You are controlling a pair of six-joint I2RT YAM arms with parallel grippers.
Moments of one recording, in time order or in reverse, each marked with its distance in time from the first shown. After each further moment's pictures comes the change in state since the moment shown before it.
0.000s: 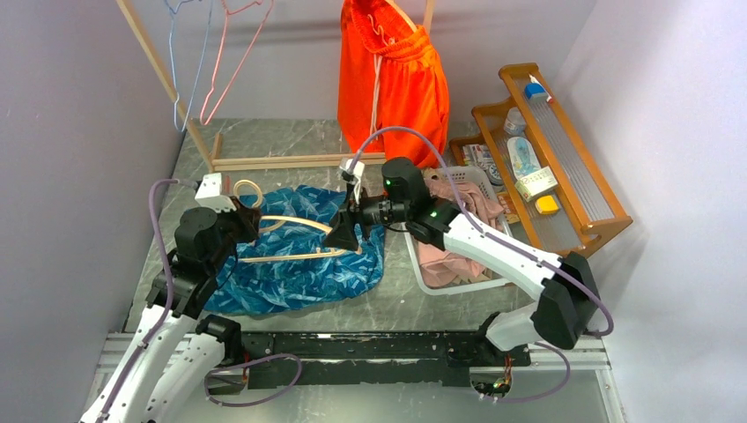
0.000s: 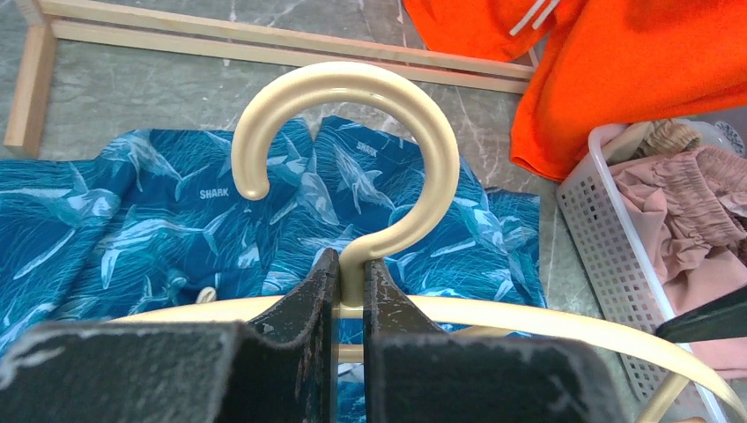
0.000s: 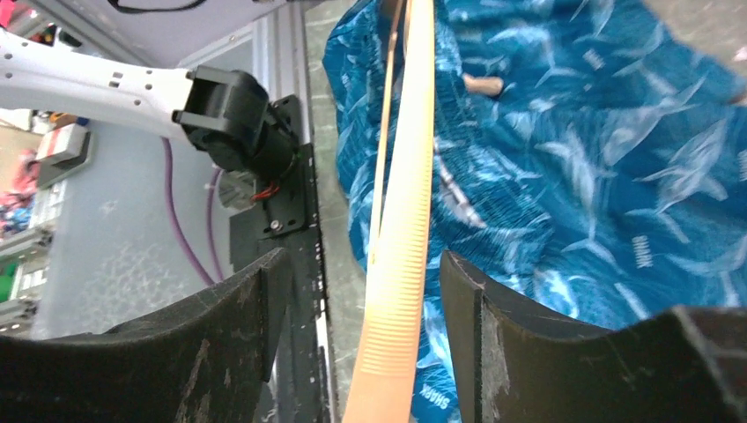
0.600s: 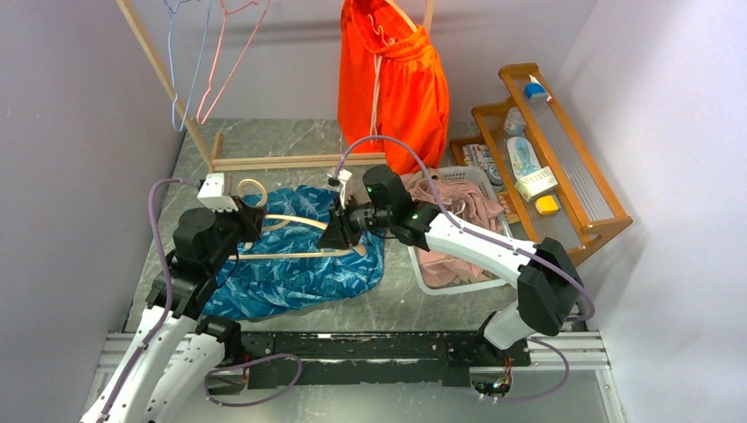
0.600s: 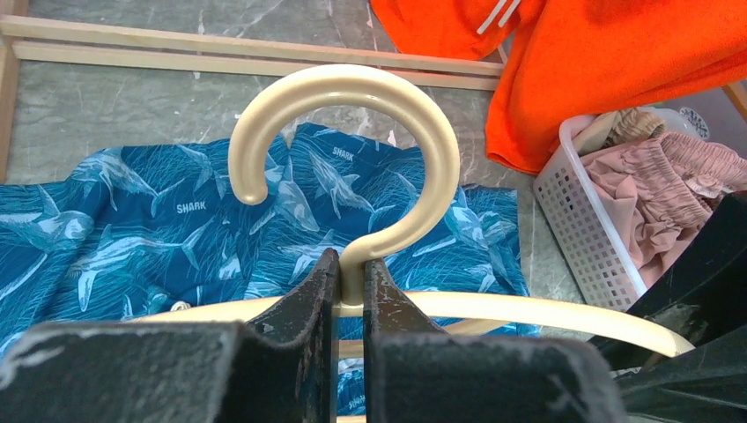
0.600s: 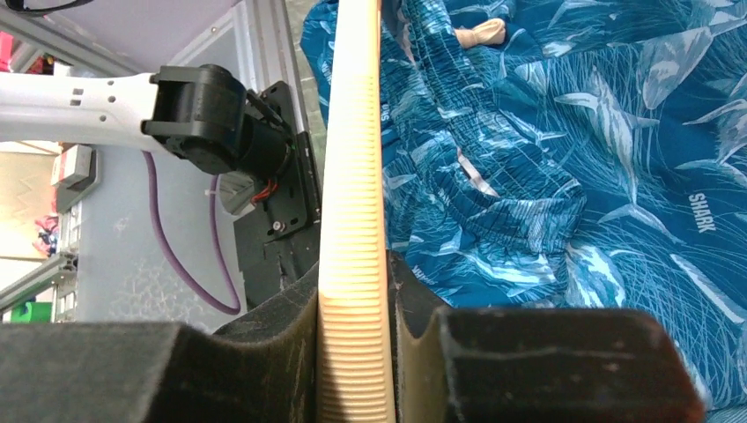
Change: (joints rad) left arm 0.000 -0.001 -0.007 0.031 0.075 0.009; right arm 0.044 0.130 0.000 0.022 0.043 0.125
